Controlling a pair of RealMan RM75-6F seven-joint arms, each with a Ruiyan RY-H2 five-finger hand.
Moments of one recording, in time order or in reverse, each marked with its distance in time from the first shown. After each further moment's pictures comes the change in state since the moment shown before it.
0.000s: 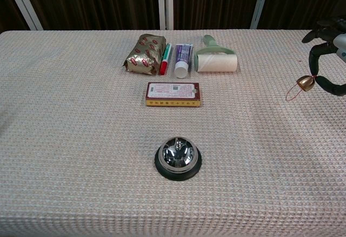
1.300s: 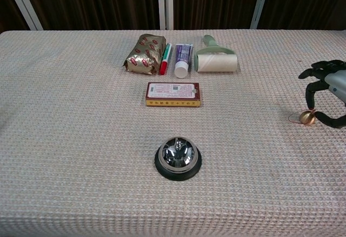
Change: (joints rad) left arm -0.006 -0.007 0.002 0.025 0.007 -0.002 -0.030; right arm -0.011 -0.015 -0.040 0.043 0.073 -0.150 0.084
